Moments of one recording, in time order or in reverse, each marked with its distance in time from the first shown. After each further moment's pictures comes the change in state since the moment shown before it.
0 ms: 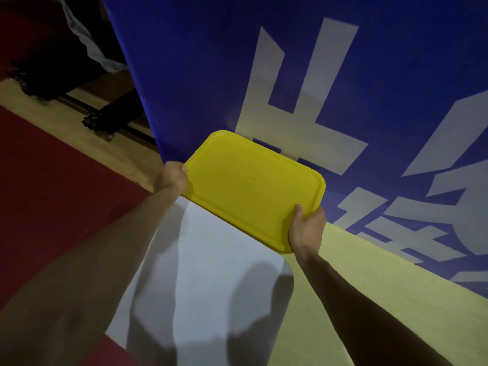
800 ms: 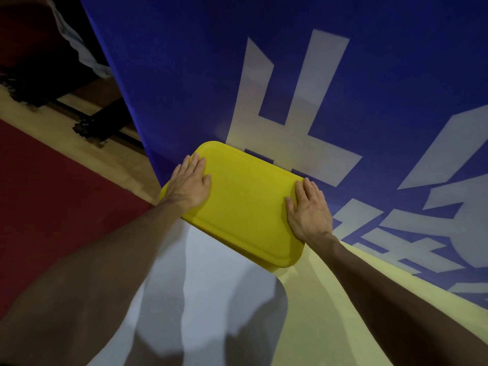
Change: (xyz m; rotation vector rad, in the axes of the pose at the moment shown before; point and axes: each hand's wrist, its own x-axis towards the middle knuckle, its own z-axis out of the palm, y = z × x) left_hand 0.014 0.025 0.035 0.416 -0.183 0.431; right_hand 0.070 -0.019 -0.019 -0.794 -0.210 -0.564
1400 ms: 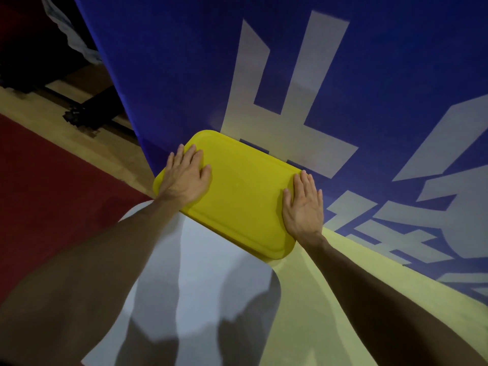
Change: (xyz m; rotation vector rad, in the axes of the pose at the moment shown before) left_hand -0.007 0.008 0.000 0.005 0.096 0.047; right_hand -0.005 0.001 0.016 0.142 0.139 0.038
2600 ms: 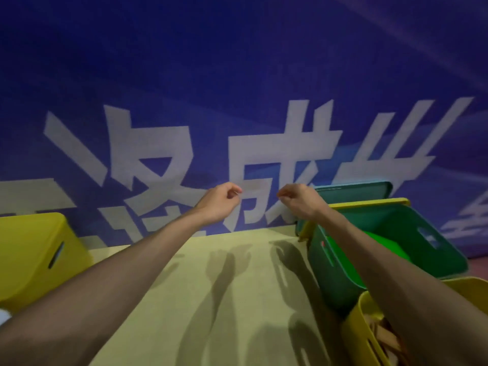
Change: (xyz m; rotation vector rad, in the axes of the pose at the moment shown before) left_hand -0.223 0.606 0.024 -0.500 -0.398 0.558; right_hand -0.252 0.433 -0.340 0.222 0.037 0.352
